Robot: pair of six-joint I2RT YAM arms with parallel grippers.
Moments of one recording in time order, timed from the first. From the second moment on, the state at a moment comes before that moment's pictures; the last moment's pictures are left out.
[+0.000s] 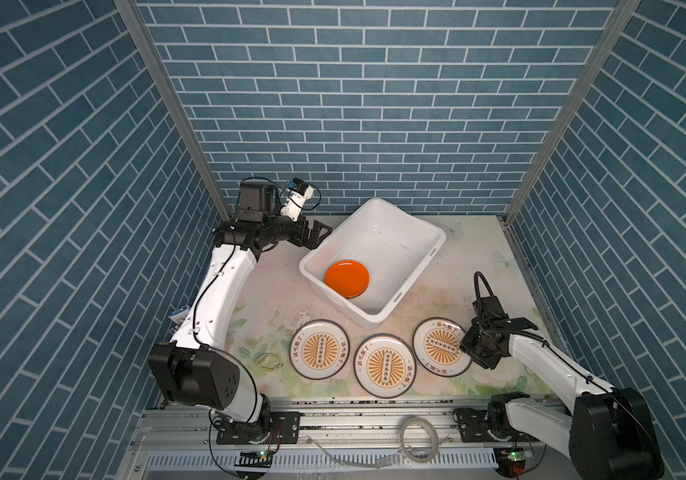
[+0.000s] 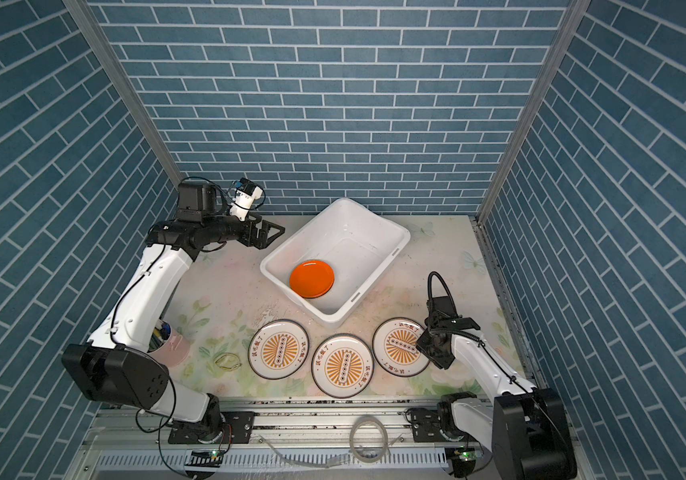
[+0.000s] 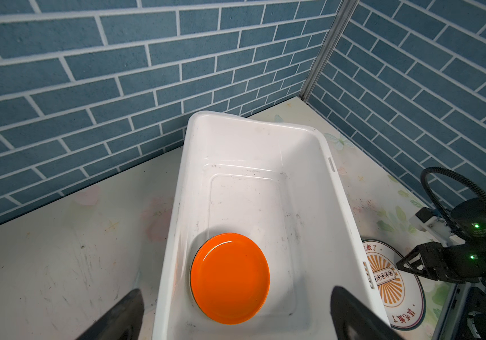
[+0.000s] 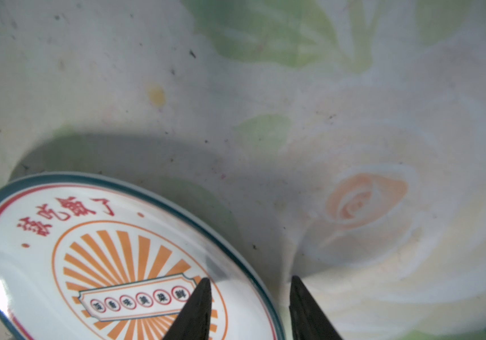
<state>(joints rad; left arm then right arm) -0.14 1.52 1.64 -0.73 0.57 0.15 0.21 1.12 0.53 -0.78 -0.04 0.89</state>
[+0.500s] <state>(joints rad) -0.14 1.52 1.64 -0.73 0.57 0.15 0.16 1.14 0.53 -0.71 -0.06 0.89</state>
